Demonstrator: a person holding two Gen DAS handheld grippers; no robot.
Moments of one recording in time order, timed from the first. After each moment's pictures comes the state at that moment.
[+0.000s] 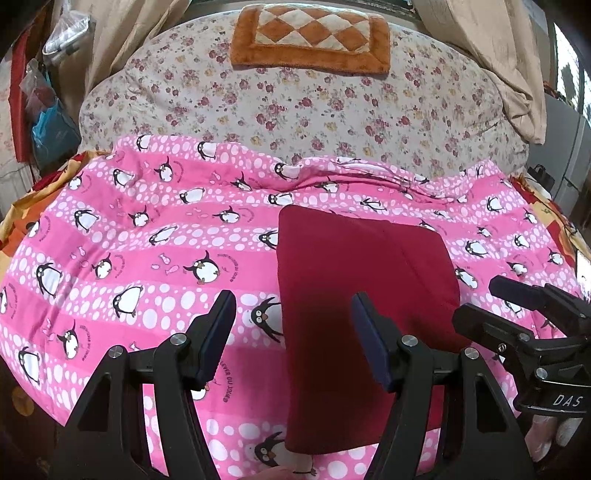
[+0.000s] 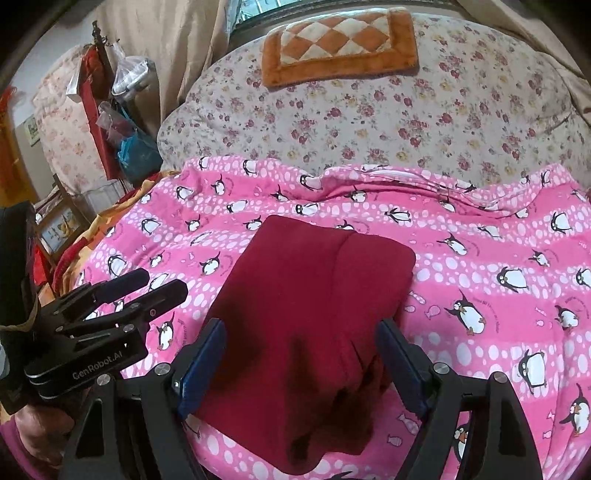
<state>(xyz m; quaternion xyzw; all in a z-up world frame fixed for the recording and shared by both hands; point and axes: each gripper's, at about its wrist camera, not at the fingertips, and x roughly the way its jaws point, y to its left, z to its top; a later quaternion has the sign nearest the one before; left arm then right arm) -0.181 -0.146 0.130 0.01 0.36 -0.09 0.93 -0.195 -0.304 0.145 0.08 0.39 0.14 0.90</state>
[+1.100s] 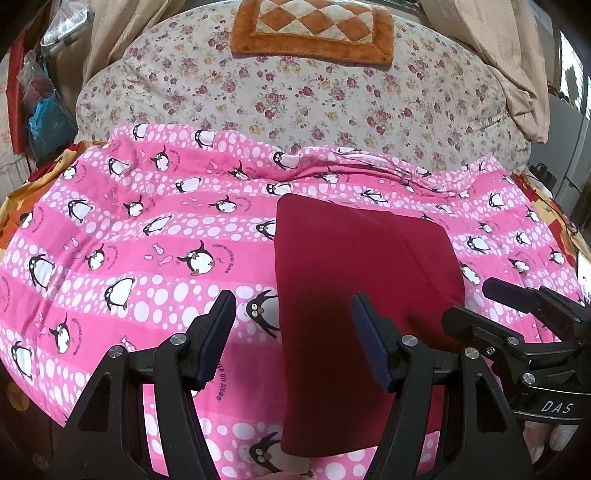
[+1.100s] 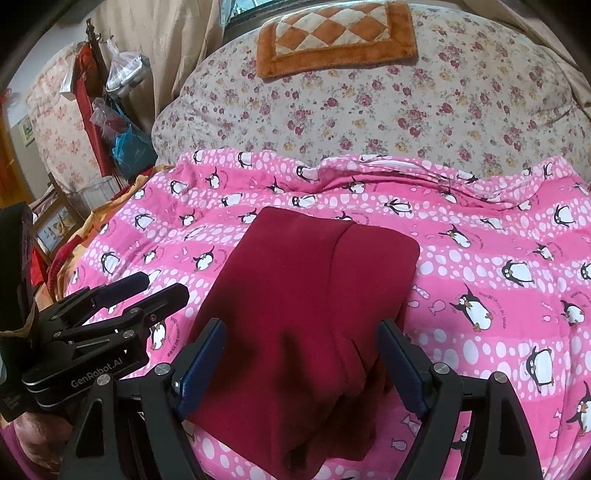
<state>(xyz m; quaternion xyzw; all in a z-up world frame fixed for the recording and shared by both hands) -0.176 -0.146 0.119 0.00 0.38 -0.09 0.92 -0.186 -0.300 0.132 0.08 0.41 0.14 0.90</state>
